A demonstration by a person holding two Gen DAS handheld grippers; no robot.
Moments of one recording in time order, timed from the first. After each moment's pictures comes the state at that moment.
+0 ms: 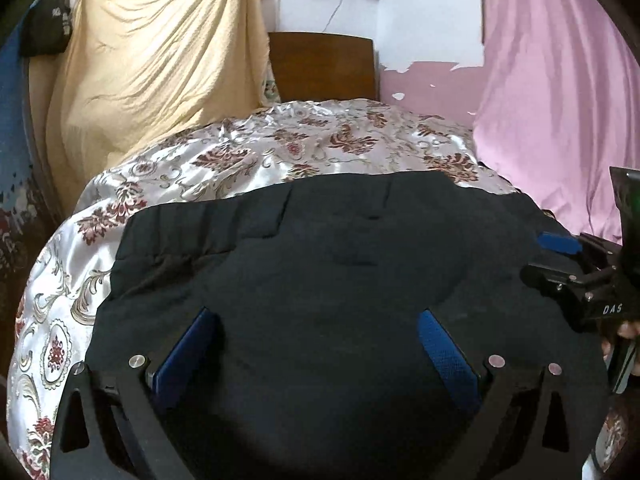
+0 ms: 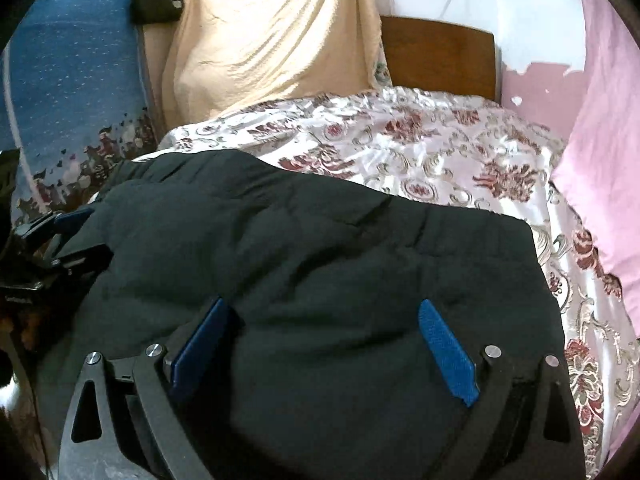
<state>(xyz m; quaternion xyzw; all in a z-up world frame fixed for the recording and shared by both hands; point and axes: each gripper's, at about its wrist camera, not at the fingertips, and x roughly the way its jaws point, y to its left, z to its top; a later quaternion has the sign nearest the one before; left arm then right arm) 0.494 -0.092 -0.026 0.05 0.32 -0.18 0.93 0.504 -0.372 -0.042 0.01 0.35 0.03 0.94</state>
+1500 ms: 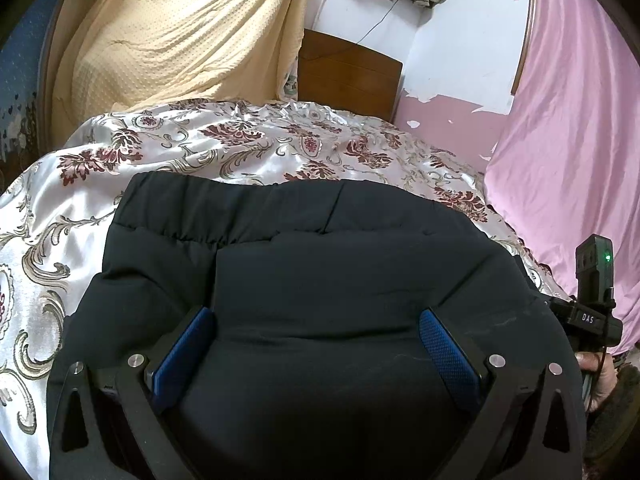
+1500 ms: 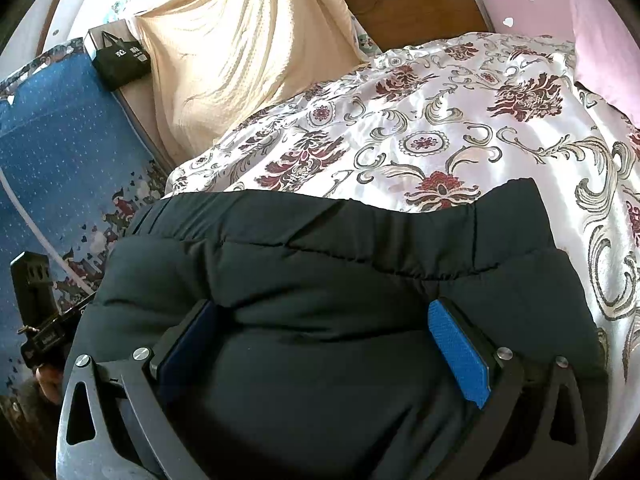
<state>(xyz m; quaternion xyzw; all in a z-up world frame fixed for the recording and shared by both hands) 0.532 -0.062 -0.069 -0.07 0.32 -0.20 0.92 0.563 -0.429 -0.114 0.18 0.35 0.10 0.92</state>
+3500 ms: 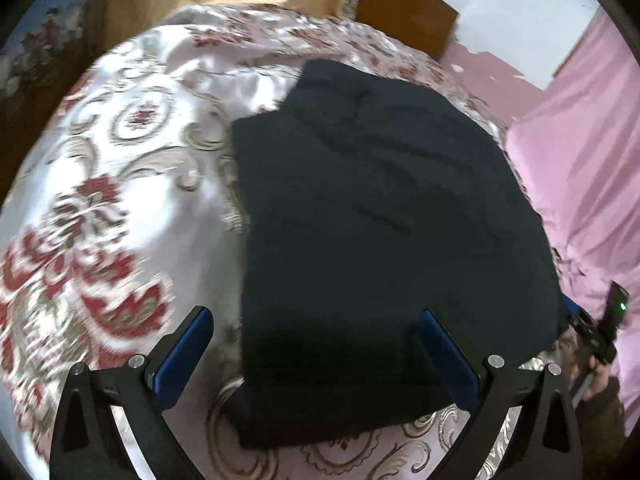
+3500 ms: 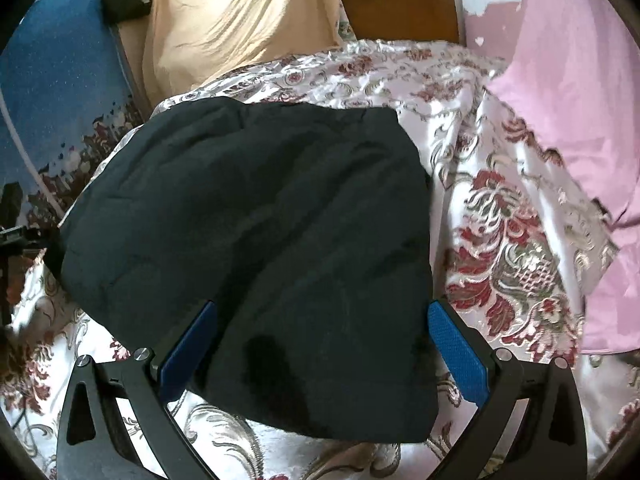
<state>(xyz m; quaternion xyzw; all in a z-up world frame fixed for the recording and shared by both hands) 0.424 0.067 -0.075 -0.11 0.50 -0.18 0.84 0.361 -0.462 -0.074 0.07 0.41 0.03 0.91</state>
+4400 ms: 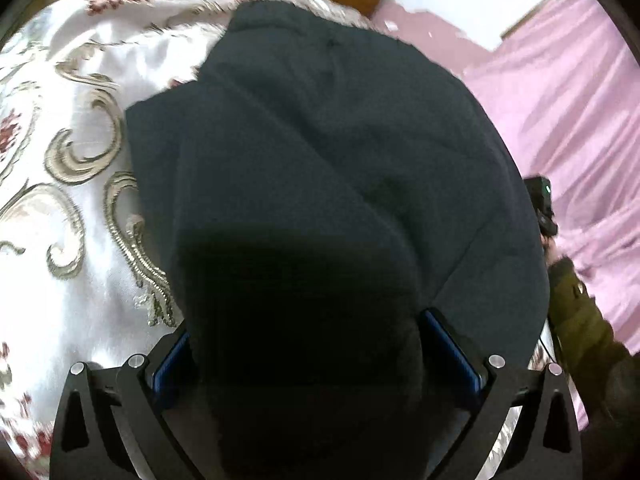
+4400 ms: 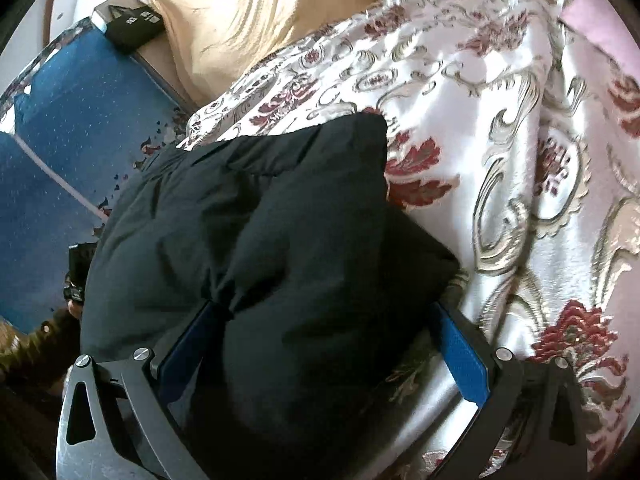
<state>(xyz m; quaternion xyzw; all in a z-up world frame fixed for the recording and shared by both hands) 0.514 0.038 -0.119 -0.10 0.54 -0.33 0.77 0.529 -0.552 -0.144 0.18 0.46 0.20 0.84</state>
